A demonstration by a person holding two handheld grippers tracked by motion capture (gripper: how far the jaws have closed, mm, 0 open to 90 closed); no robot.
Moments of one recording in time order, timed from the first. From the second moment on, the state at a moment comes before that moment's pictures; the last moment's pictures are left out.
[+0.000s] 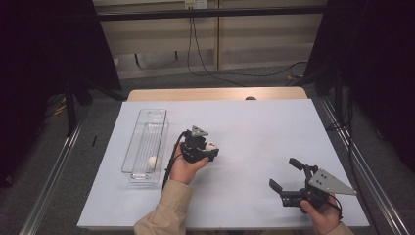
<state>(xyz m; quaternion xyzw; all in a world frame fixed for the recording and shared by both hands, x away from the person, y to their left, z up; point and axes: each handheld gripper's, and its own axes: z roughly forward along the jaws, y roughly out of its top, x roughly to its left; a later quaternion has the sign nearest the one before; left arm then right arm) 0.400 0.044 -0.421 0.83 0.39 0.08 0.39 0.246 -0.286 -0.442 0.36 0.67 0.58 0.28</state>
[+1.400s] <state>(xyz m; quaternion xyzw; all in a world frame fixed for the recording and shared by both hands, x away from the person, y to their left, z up) 0.401 0.078 -0.408 0.83 0.40 0.09 0.38 0.245 -0.284 -0.442 0.36 0.68 0.58 0.28</state>
